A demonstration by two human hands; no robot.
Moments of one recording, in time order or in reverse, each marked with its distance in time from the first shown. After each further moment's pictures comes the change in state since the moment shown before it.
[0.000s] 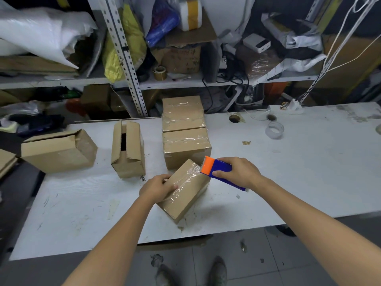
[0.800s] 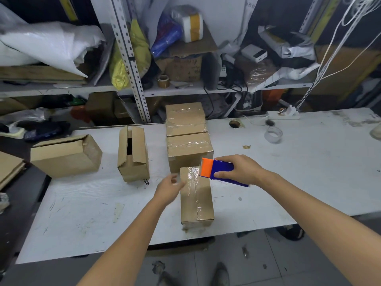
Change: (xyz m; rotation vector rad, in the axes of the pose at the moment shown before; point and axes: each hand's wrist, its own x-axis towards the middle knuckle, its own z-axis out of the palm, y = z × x) left_hand -0.024 0.024 0.003 -0.519 0.013 -0.039; right_hand -0.013 -0.025 -0.024 -0.041 -0.090 -0.122
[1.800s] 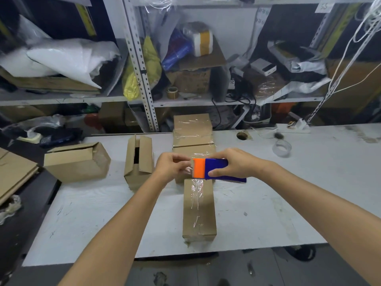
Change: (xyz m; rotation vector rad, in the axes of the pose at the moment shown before) left_hand 0.016 0.087 -0.048 -0.193 0.045 0.237; right_hand 0.025 -0.042 -0.057 -0.046 -0.098 -0.232
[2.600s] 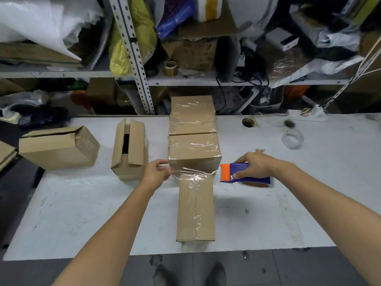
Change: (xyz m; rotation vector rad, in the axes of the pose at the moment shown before) left_hand 0.049 -0.096 0.003 -0.116 0.154 -0.255; right_hand 0.053 0.119 0.031 -0.110 -0.227 0.376
